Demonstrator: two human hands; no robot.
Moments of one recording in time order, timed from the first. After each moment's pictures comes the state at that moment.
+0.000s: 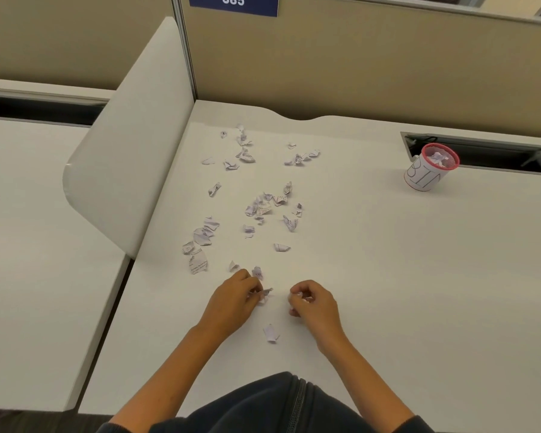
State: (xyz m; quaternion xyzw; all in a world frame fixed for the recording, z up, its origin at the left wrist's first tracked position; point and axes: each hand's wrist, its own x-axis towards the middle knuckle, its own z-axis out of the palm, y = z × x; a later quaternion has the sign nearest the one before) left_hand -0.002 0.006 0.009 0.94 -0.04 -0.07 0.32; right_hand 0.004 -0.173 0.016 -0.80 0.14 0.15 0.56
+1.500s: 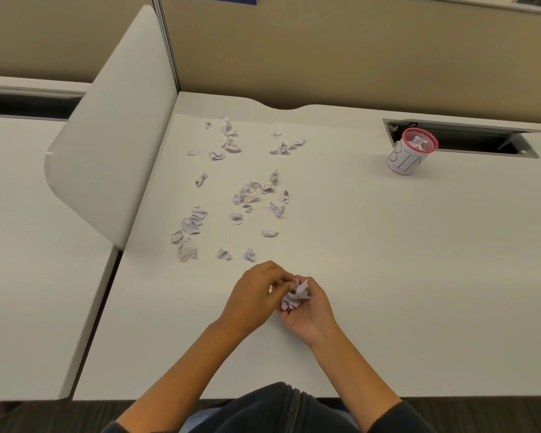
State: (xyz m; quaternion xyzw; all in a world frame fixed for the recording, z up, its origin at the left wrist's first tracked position) left_hand -0.022 -0.047 0.050 0.87 -0.09 -0.03 0.48; right_hand -0.016 -0.175 0.017 -0.25 0.34 0.26 0.87
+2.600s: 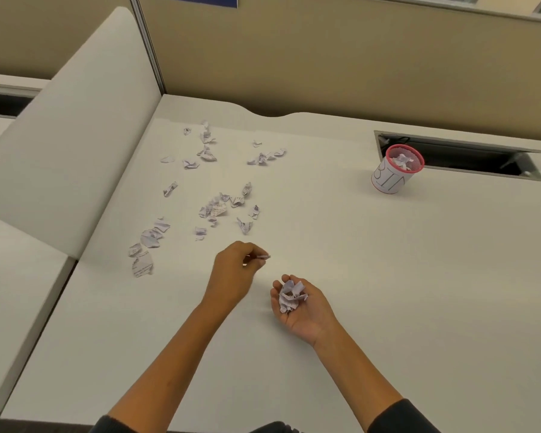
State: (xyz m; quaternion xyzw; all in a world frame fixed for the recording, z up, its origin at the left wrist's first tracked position) left_hand 0.058 -0.104 0.060 0.86 0.09 0.01 0.50; right_hand 0.053 -0.264 0.025 -0.29 0.37 0.34 0.81
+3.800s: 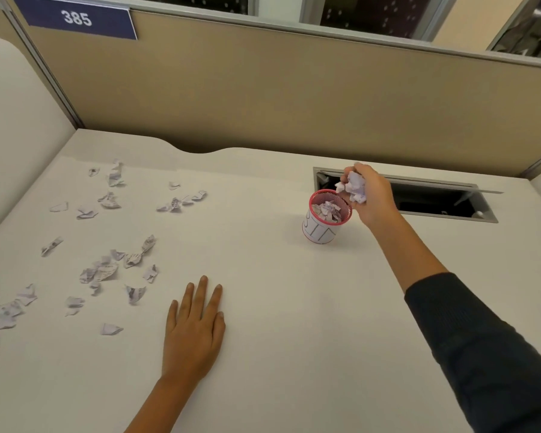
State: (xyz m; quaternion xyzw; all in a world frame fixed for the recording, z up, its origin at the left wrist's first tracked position) left_hand 0.134 -0.234 -0.029 0.99 0.09 0.00 0.14; right_hand 0.390 -0.491 0.126 -0.63 0.22 0.07 0.74
